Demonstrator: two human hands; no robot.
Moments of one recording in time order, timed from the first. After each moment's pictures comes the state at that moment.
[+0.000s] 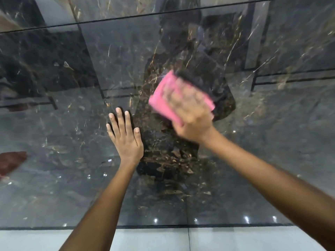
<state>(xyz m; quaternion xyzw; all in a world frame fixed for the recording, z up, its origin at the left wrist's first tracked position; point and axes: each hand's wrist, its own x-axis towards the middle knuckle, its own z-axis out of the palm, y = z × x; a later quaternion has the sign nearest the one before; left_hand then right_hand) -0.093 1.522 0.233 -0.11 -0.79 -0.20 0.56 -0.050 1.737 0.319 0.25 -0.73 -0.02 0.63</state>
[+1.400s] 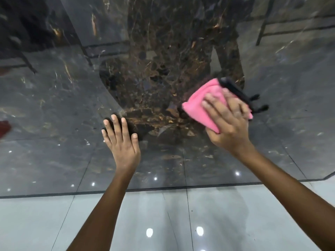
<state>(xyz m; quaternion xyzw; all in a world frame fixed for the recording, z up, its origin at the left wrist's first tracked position) -0.069 1.510 0.080 -0.13 -0.85 -0.20 0.46 -0.025 1.808 0.137 0.18 -0.79 -0.01 0.59</state>
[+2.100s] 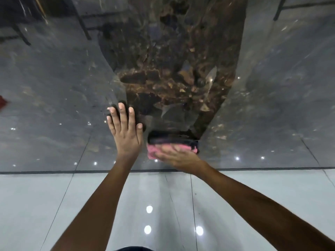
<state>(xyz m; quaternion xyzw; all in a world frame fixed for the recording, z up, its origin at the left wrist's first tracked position) -0.080 1.493 0.020 -0.18 -0.84 -0.16 0.49 -0.030 1.692 -0.042 0.38 -0.80 -0.29 0.36</state>
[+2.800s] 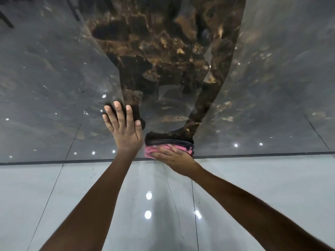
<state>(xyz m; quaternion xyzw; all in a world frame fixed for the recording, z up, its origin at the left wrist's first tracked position) -0.086 1.501 -0.054 -0.18 -0.83 -0.16 0.51 -0.030 1.686 -0.169 0.41 -0.86 -0.17 0.23</state>
